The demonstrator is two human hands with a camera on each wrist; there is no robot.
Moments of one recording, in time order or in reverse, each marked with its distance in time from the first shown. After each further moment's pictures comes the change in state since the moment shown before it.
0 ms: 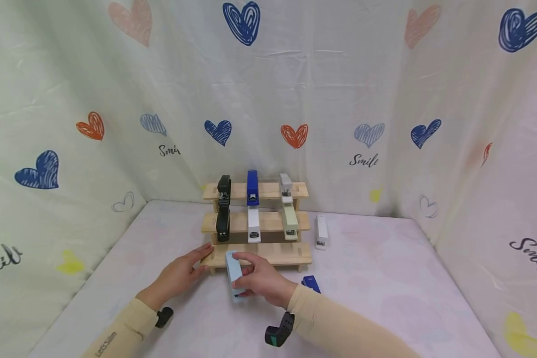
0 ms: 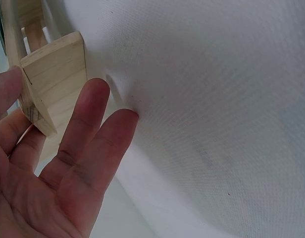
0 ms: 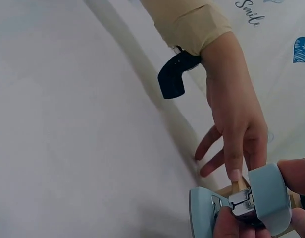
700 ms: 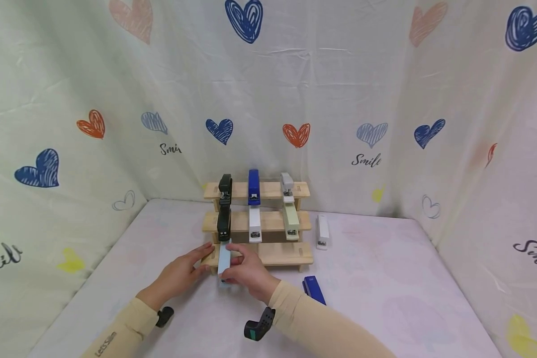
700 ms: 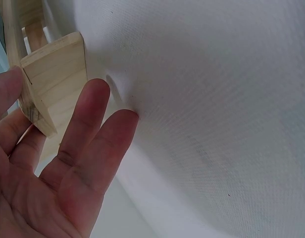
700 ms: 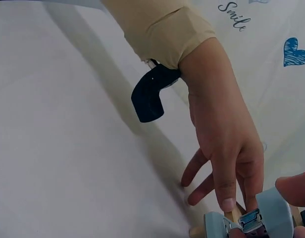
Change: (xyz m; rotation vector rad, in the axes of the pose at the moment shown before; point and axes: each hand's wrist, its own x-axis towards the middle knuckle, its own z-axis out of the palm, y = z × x) left_hand 0.002 -0.005 0.002 -0.006 0.001 -0.002; right_hand 0.027 -0.005 0.026 0.104 0.083 -0.069
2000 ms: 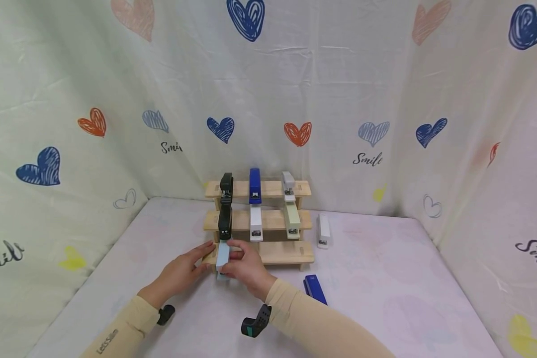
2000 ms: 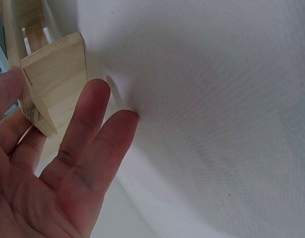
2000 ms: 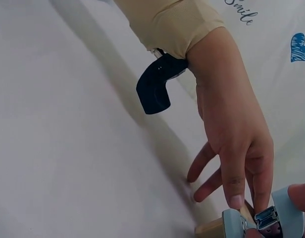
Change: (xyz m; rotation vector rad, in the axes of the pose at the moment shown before) left_hand -0.001 0.003 -0.001 -0.006 0.014 0.008; right_hand 0.007 0.003 0.005 0.022 0.026 -0.064
